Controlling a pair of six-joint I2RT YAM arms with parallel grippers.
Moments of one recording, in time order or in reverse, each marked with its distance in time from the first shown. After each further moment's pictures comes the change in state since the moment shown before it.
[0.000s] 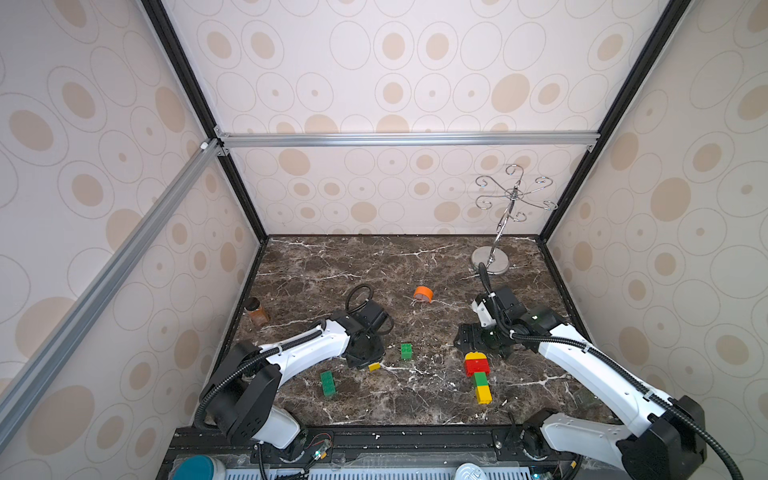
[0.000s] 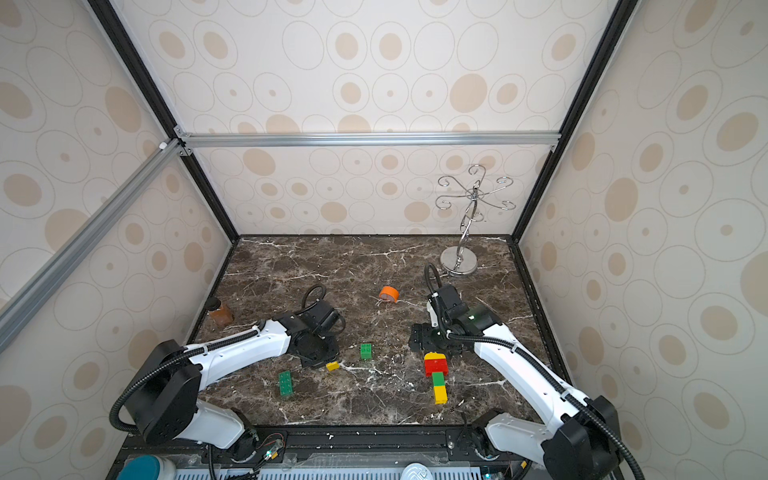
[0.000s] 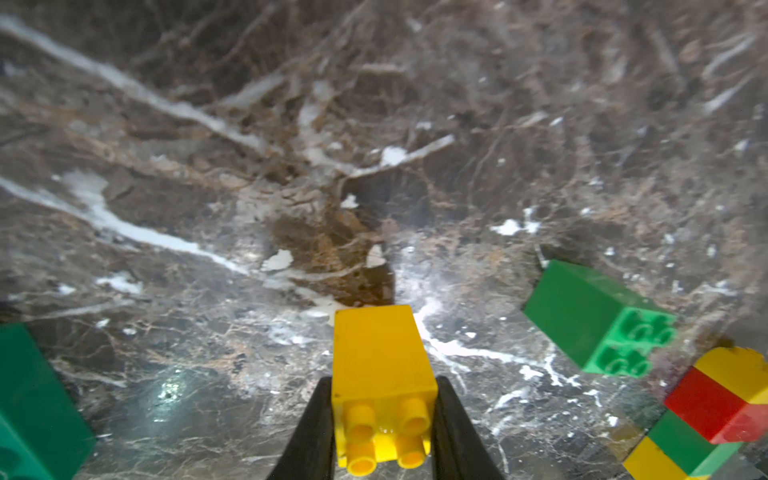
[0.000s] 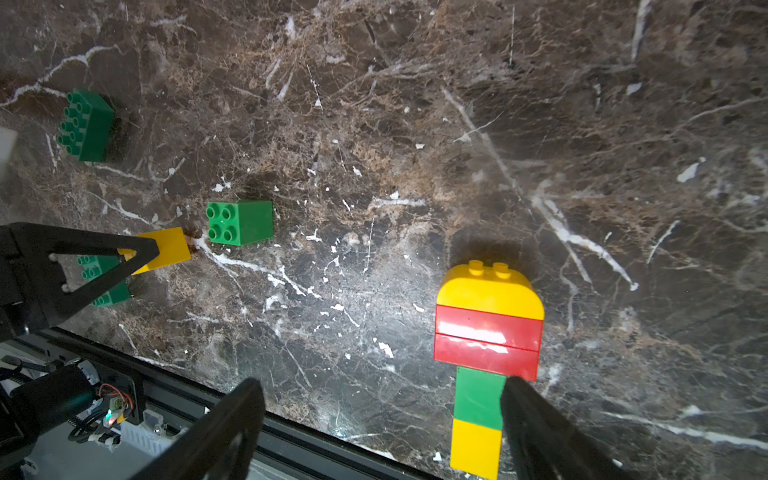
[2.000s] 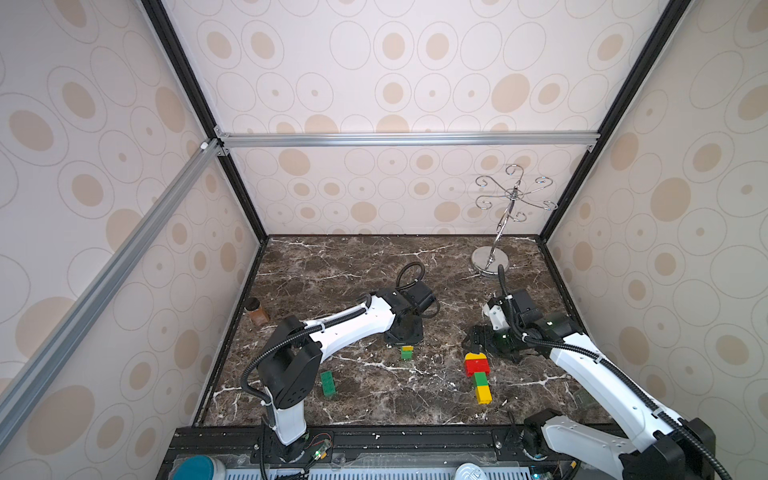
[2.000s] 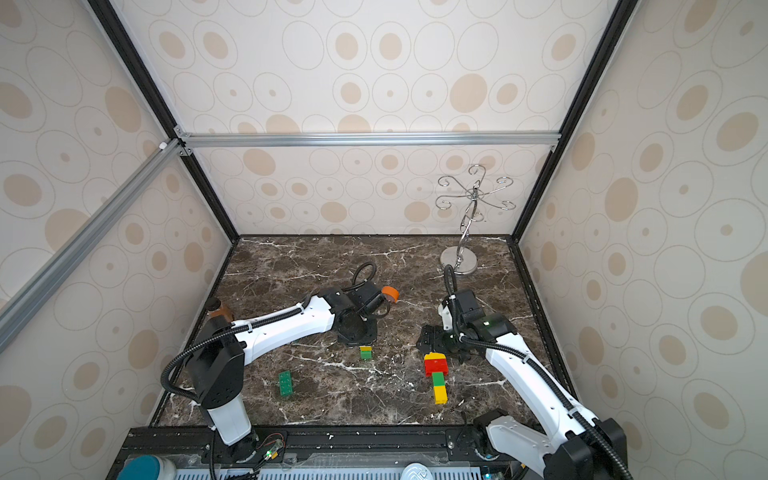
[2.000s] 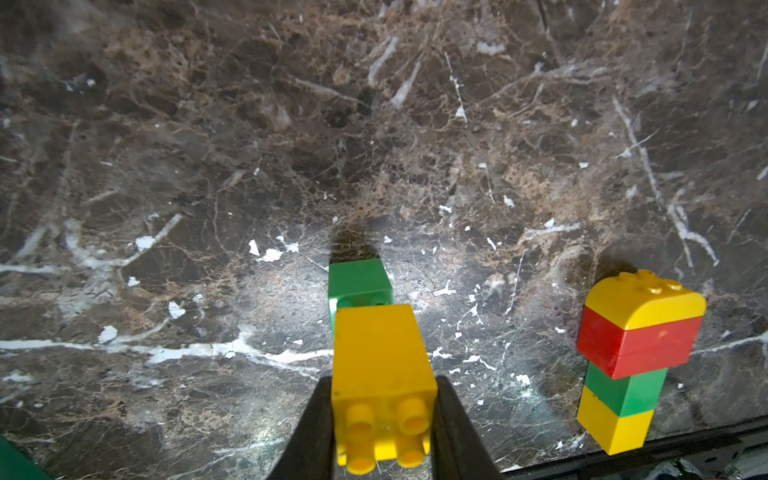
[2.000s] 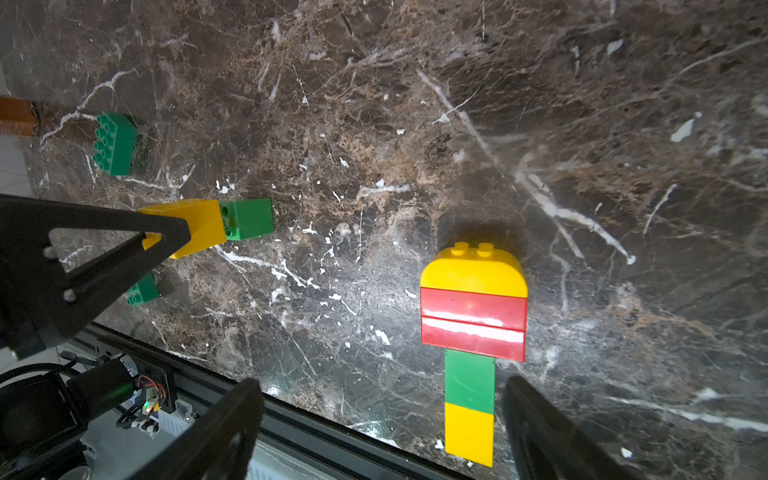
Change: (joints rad) left arm -0.166 0.301 0.486 -0.179 -0.059 0.163; right arm -0.127 -0.077 -0.073 -0.003 -0.111 -0.031
